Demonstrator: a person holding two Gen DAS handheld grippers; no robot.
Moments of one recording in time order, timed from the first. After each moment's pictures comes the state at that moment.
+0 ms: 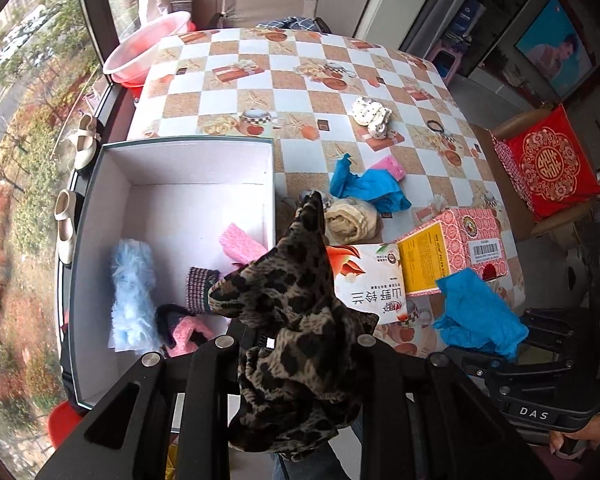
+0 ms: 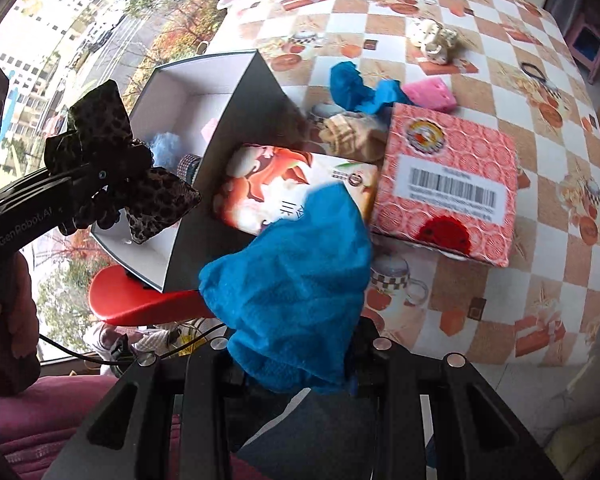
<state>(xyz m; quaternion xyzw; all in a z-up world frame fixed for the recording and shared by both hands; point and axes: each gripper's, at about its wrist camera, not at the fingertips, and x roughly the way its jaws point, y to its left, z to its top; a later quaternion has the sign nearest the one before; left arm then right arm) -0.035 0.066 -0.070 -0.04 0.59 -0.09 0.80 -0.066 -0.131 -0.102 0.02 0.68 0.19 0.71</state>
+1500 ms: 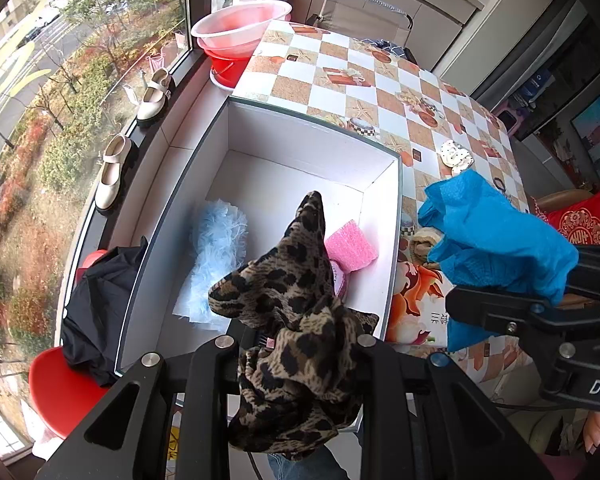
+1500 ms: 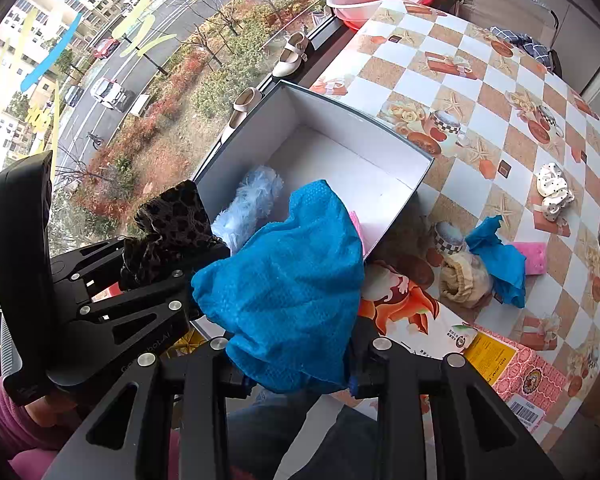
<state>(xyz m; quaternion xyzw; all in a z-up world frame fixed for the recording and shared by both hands) -0.054 0.158 -0.088 -0.12 0.59 0.01 0.80 0.000 0.021 -0.064 -0.09 0.64 0.30 0.70</state>
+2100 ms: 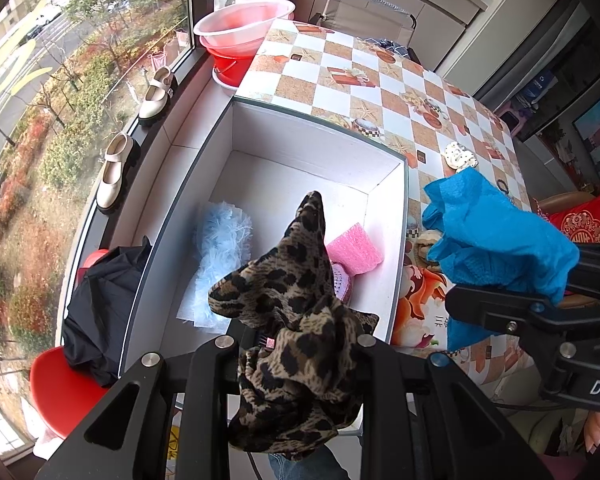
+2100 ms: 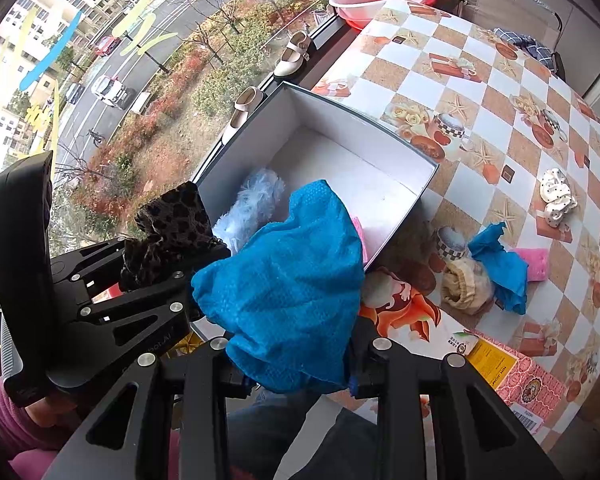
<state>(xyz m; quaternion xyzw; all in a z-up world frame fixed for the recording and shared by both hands) -0.052 0.161 -0.090 -0.12 0.59 0.01 0.80 0.004 0.028 -0.067 -0.10 0.64 0.31 0.70</state>
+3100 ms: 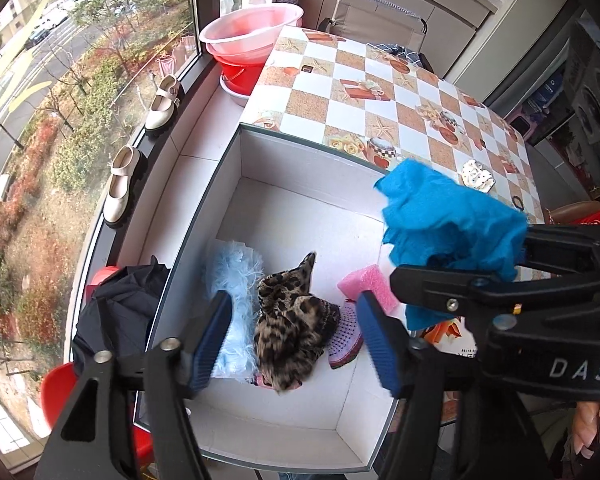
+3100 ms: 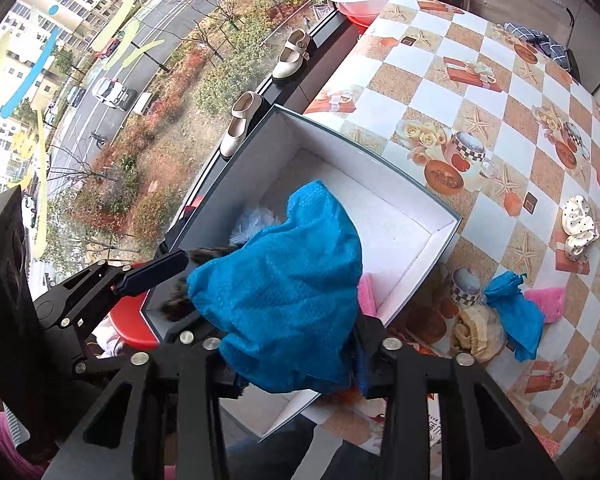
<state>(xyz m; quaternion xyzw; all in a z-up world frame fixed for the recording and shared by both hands) -0.016 0.173 -0.092 -0.12 0.58 0.03 0.80 0.061 0.063 -0.092 -0.08 0.66 0.31 0.68</state>
